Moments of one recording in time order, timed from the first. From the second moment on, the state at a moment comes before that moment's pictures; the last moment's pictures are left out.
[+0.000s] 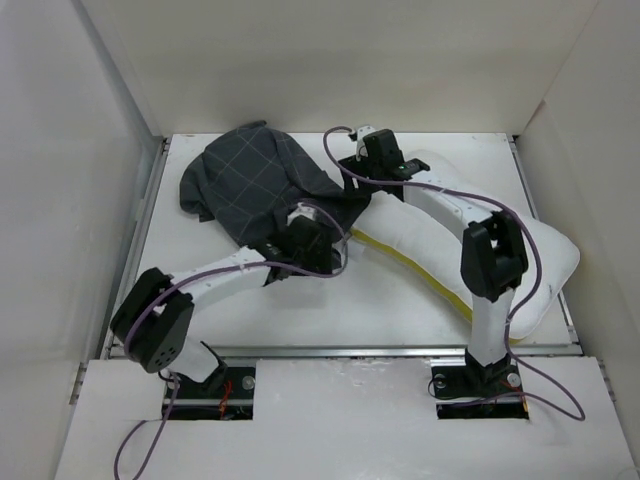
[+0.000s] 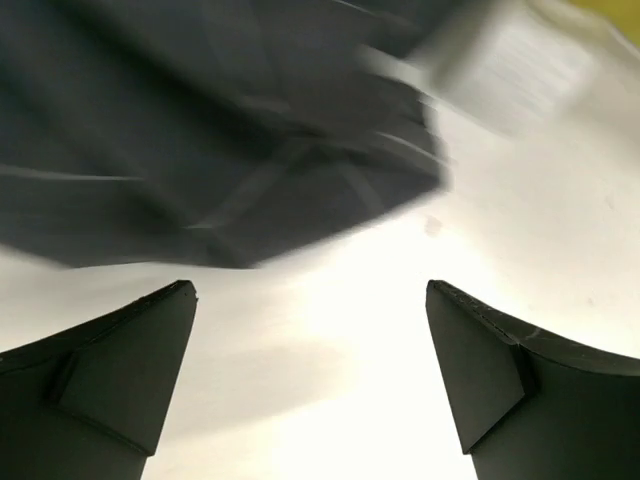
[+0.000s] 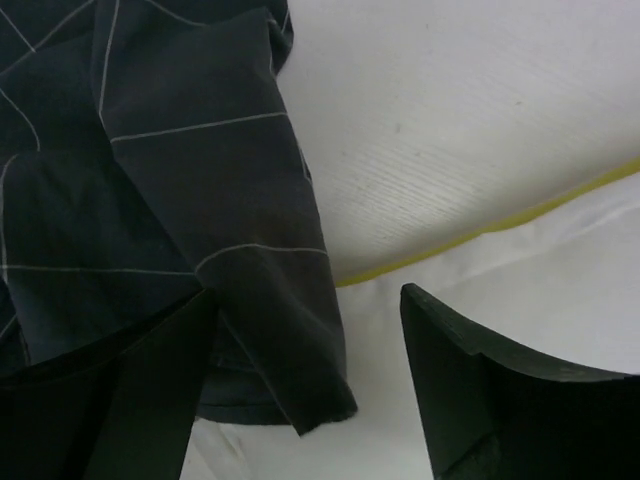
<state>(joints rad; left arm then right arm) -0.71 1.44 0.86 -0.35 -0.22 -0.61 0.48 1.96 1.66 -0.39 0.03 0.05</state>
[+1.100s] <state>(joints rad) -0.77 1.25 1.11 -0.52 -0.64 -0.61 0.44 2.23 2.41 -0.48 -0.07 0.04</state>
